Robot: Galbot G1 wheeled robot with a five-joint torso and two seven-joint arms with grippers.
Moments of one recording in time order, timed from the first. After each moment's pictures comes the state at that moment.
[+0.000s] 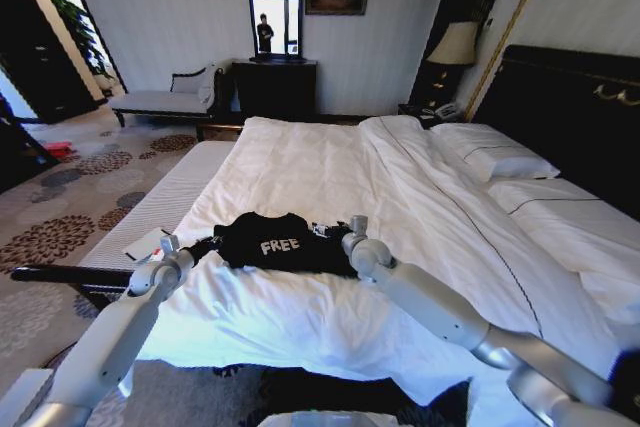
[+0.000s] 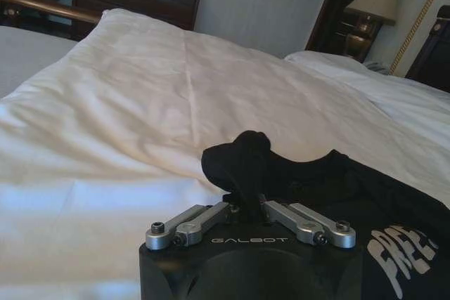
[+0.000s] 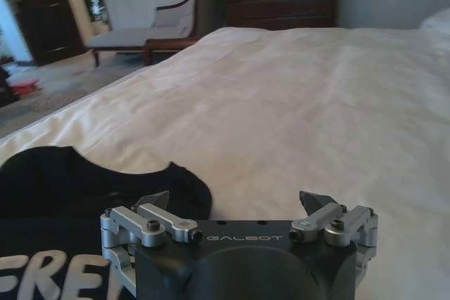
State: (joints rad) left arm 0.93 -0.89 -0.38 -1.48 -0.86 0.36 0.24; right arm -0.42 1.01 -0.42 1.56 1.08 -0.32 0.42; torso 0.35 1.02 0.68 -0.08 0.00
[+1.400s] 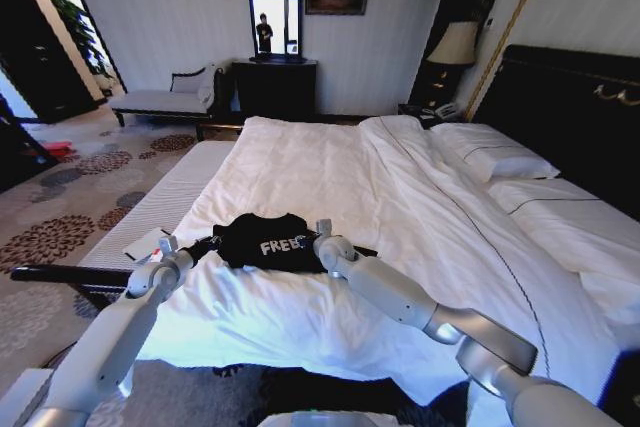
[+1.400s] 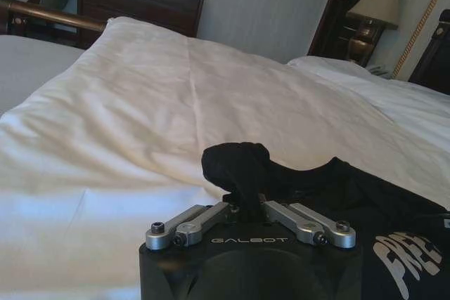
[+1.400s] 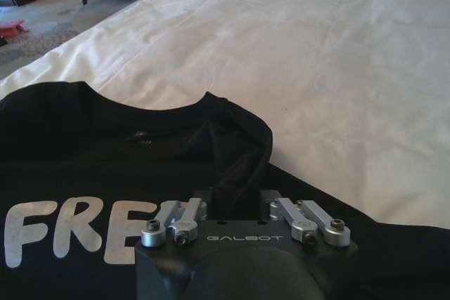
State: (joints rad) left arm 0.95 -0.88 -0.40 -1.50 -0.86 0.36 0.24; right arm -0.39 1.19 -0.48 1.42 1.16 -0.44 0.53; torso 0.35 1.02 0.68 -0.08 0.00
